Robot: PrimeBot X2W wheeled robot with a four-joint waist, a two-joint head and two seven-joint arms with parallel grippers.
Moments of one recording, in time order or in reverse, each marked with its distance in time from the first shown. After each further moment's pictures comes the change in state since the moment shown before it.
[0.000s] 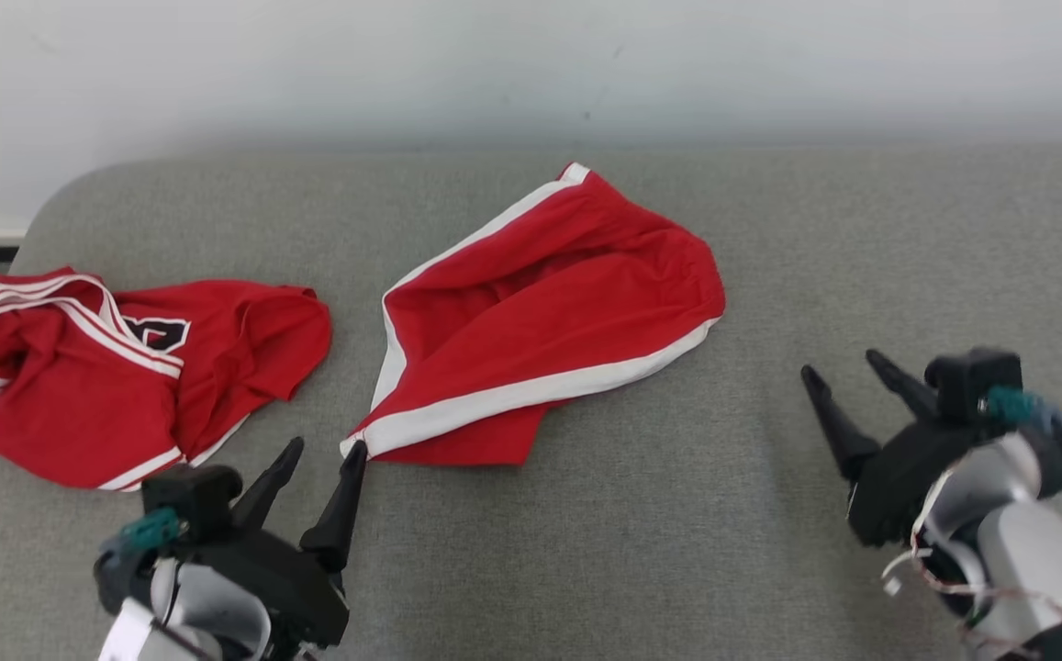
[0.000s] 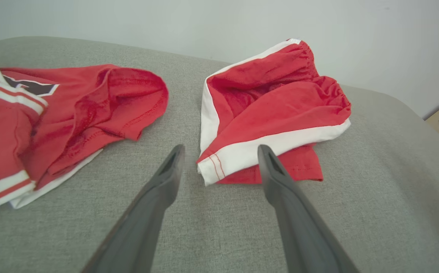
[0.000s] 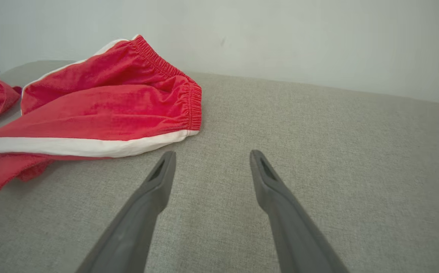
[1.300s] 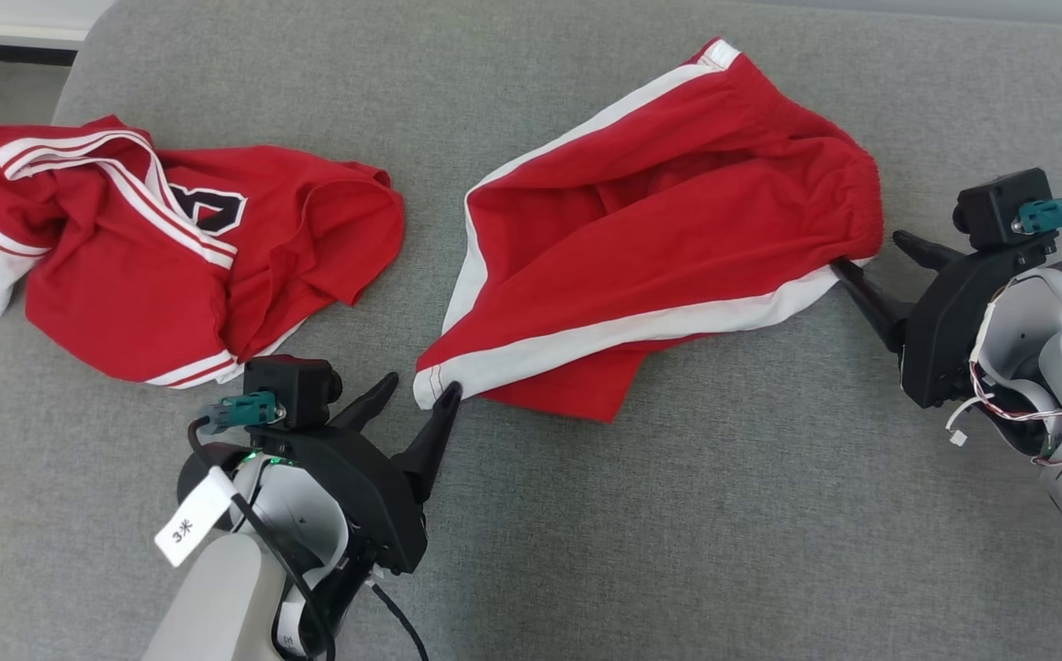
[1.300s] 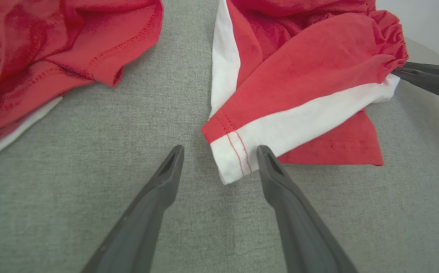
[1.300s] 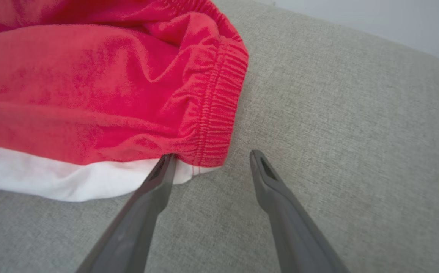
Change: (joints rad) left arm -0.177 -0.040 -0.125 -0.045 -0.045 0.060 0.273; right arm -0.487 -0.301 0.512 0.296 0.426 0.000 0.084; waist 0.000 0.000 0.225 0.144
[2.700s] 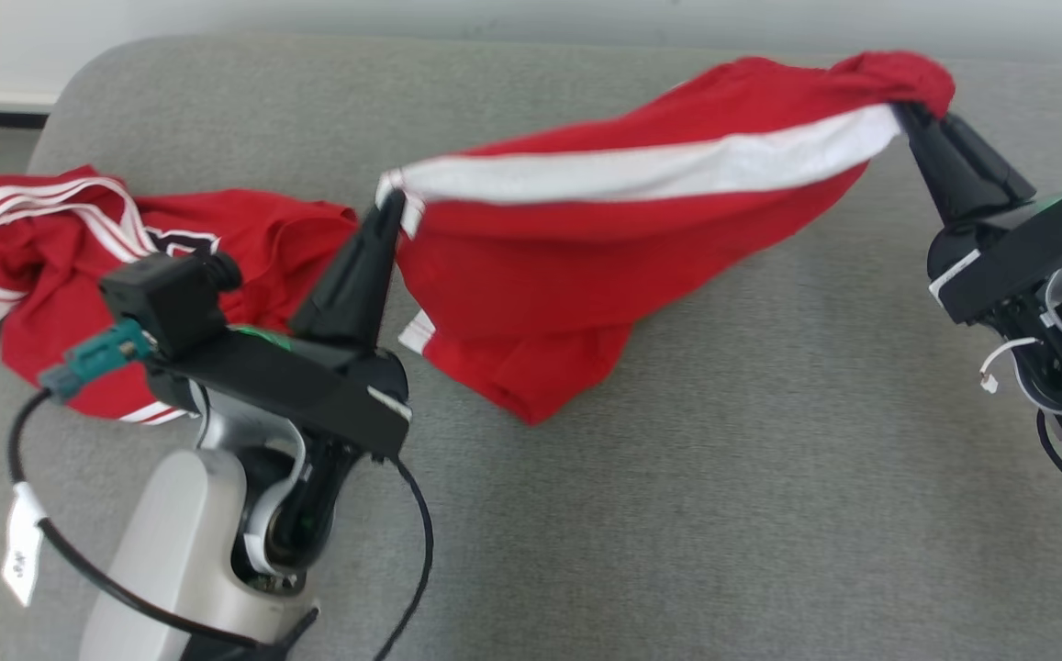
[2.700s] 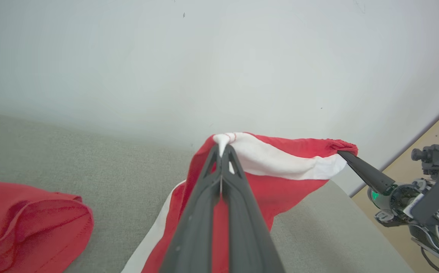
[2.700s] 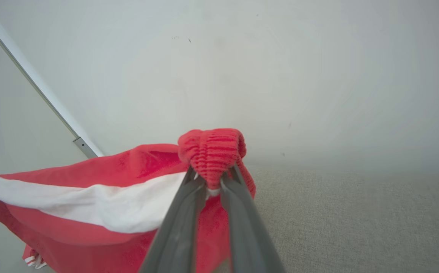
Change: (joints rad) left arm -0.106 -0.019 0.034 -0.172 -0.193 0.012 -0.226; right arm -0.041 -0.080 0.036 -0.196 0.409 0.002 -0.372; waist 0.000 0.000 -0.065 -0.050
